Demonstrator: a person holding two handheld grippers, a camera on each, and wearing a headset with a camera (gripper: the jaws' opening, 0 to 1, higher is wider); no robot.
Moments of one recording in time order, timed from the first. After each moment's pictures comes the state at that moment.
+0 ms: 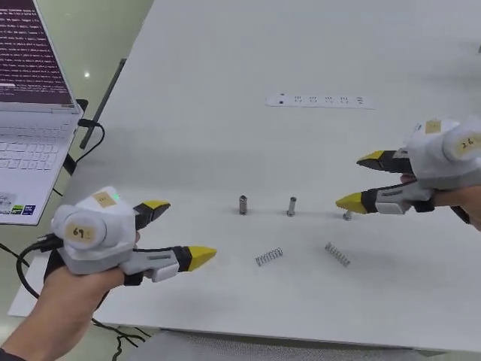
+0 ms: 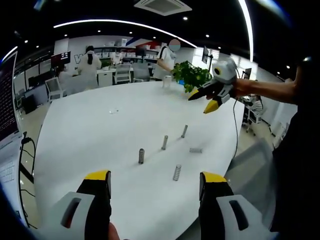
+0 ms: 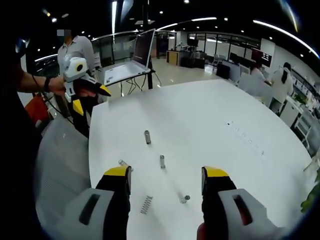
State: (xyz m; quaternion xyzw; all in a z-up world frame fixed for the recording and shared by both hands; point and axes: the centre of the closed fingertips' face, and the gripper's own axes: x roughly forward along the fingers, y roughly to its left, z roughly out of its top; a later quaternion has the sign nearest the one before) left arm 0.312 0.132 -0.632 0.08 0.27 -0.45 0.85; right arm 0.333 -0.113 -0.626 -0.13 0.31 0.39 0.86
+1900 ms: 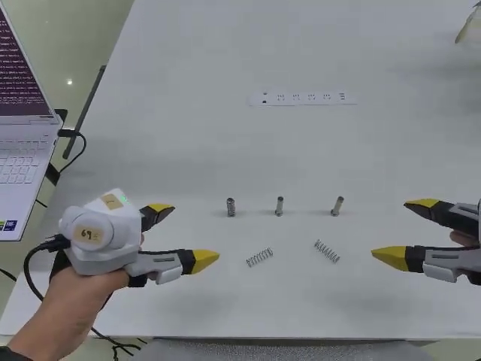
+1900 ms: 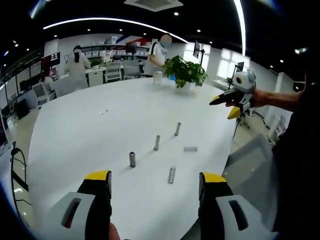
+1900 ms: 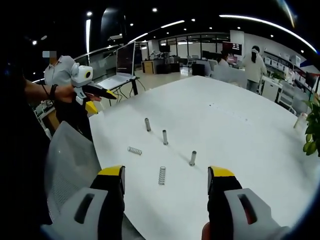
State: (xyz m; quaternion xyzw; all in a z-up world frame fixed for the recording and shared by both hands) left arm 0.317 0.105 -0.643 0.10 0.28 -0.49 0.82; right arm 0.243 -0.158 -0.634 -0.05 0.30 0.30 0.90
